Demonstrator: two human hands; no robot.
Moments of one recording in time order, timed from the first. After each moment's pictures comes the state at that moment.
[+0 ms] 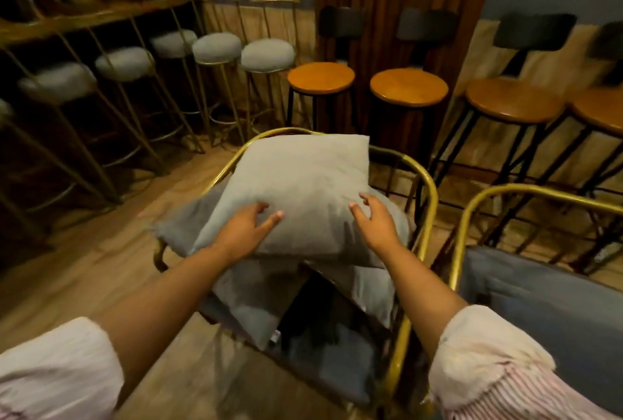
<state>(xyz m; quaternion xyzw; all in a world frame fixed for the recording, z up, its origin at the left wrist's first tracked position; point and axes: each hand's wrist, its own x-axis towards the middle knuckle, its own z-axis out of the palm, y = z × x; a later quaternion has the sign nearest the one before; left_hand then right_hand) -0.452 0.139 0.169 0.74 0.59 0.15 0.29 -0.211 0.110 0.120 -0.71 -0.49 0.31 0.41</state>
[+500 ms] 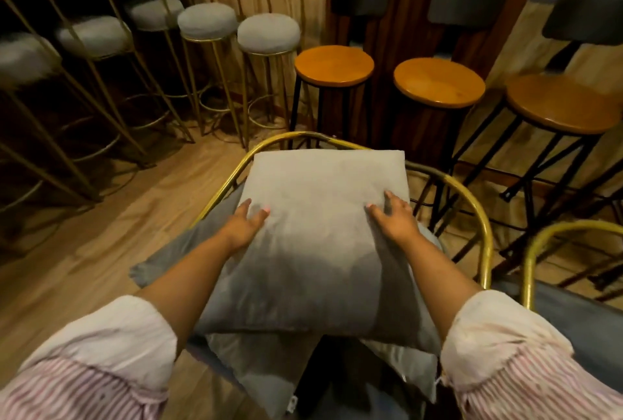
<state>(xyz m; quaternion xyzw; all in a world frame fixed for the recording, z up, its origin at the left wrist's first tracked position) -0.482 0.356 0.102 0.59 0.67 0.11 0.44 -0.193 0.297 0.074 -0.80 -0.43 0.32 0.28</state>
